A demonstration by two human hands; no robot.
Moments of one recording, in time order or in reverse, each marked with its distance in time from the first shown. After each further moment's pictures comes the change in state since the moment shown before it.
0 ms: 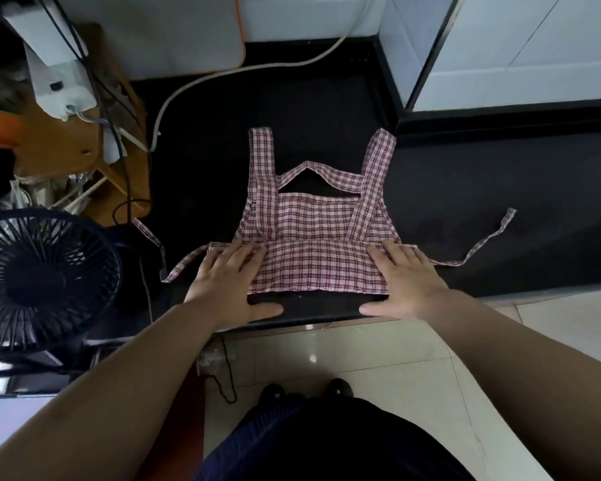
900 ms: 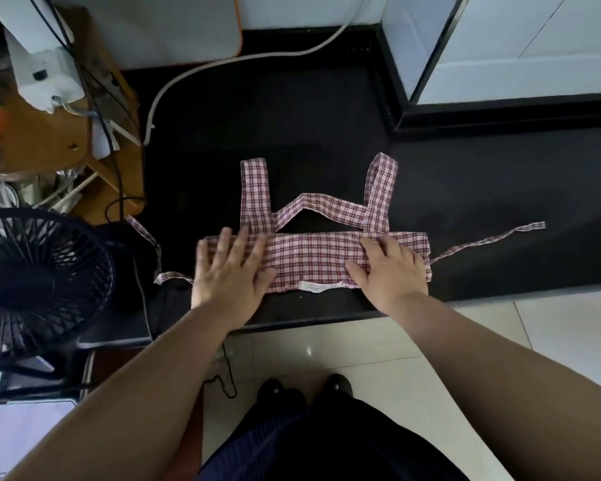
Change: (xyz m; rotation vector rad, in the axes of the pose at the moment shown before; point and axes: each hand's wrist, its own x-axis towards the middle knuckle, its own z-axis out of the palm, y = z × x) left_hand 0.017 0.012 0.014 0.006 0.147 -0.189; right_hand 0.018 -0.034 0.004 0.202 0.203 0.205
